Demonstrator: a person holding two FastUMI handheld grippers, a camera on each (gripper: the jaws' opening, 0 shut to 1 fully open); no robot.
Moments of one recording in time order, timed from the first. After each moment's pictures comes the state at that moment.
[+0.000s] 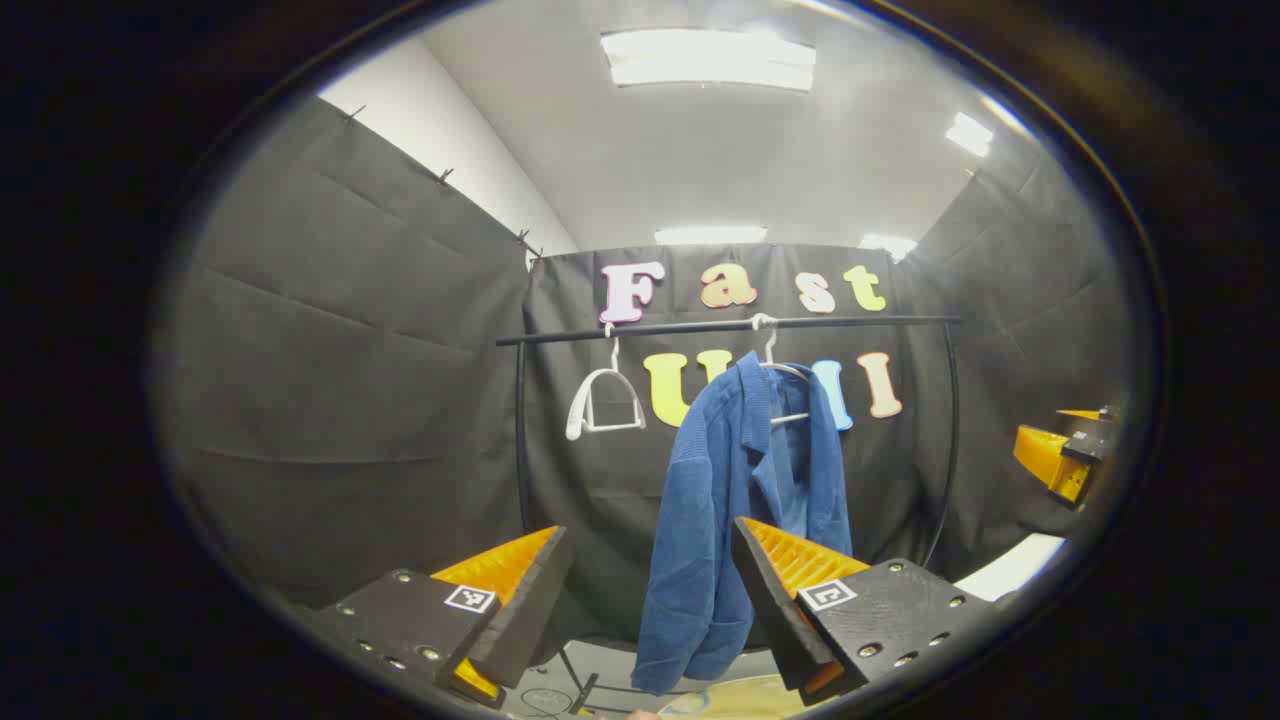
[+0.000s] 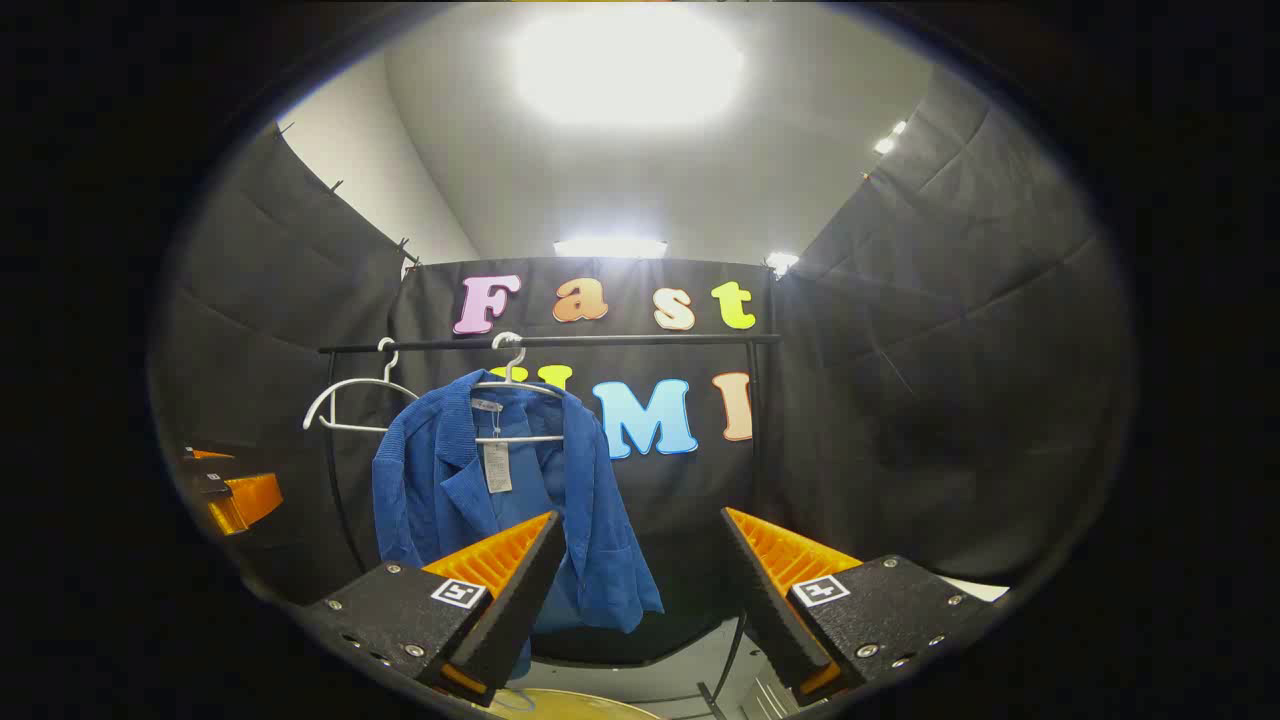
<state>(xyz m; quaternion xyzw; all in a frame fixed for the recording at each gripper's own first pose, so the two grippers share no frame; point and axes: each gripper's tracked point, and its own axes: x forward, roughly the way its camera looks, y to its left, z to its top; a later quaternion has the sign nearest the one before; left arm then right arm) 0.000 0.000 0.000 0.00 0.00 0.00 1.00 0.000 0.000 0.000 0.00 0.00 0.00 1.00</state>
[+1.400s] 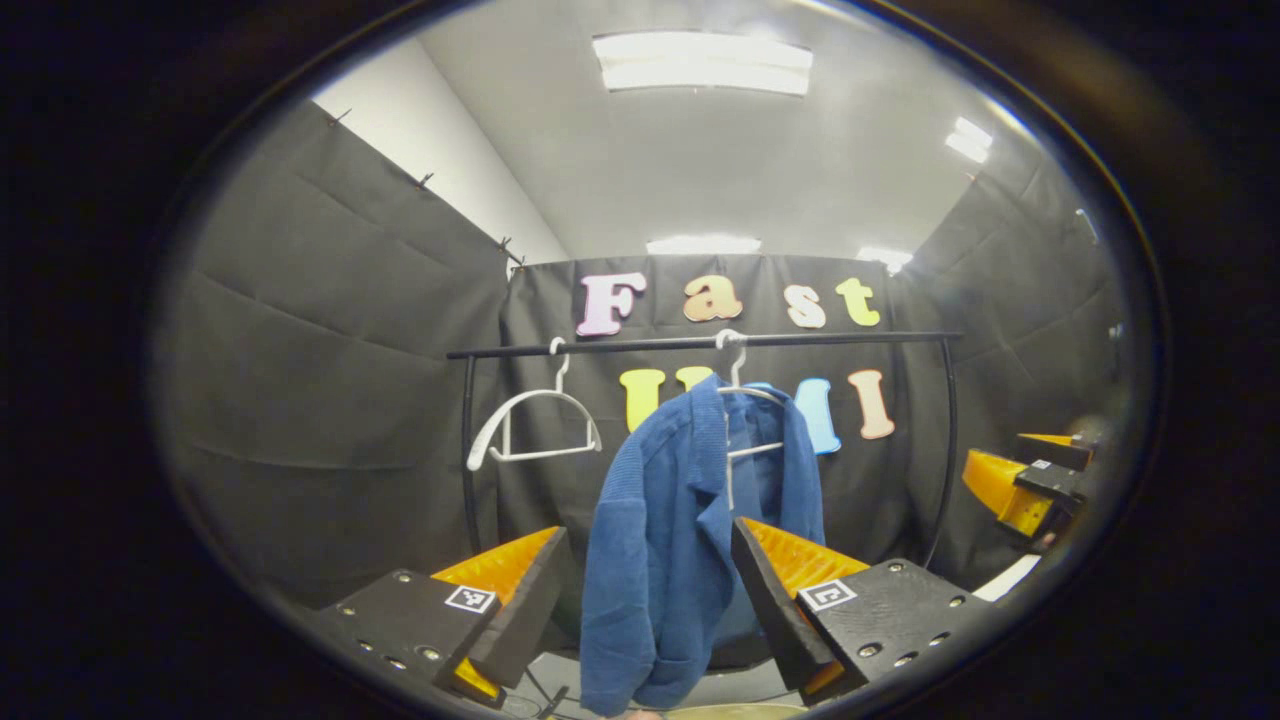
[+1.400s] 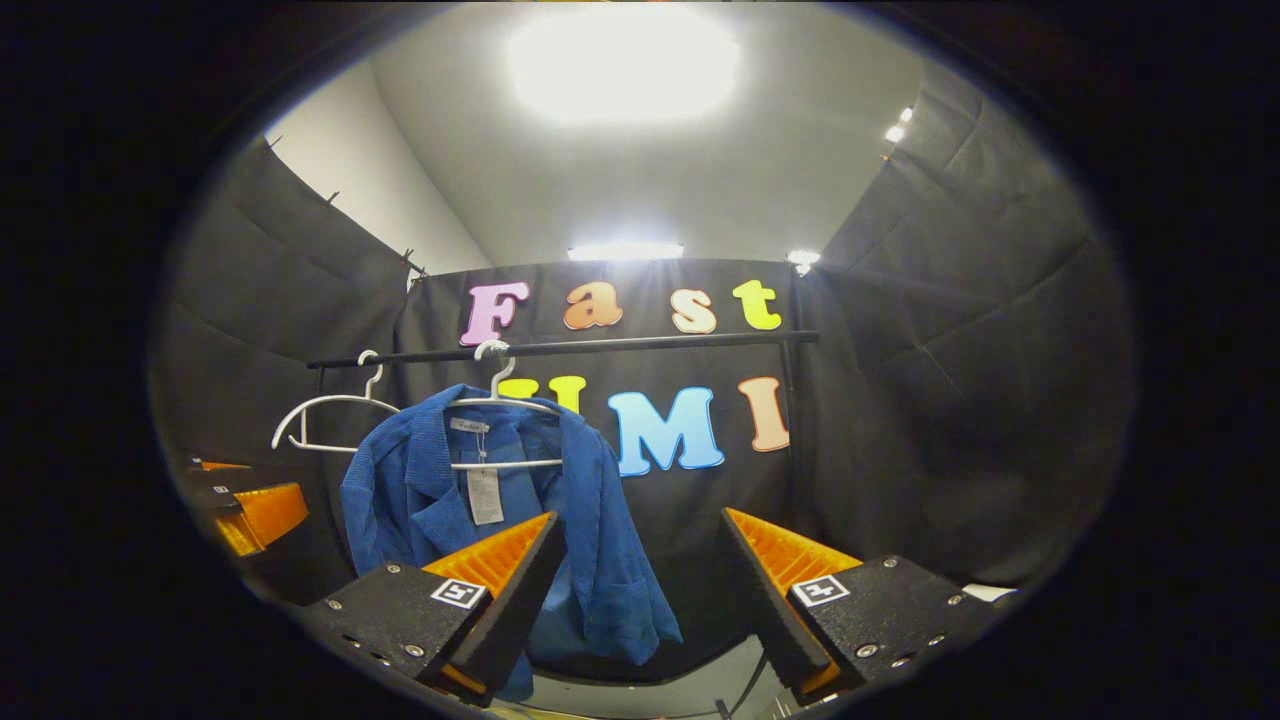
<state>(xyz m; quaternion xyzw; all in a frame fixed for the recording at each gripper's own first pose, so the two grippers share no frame) 0.079 -0.089 0.026 -0.02 -0.03 -0.01 1.00 0.111 0.005 0.016 0.02 -0.01 0.04 1.00</state>
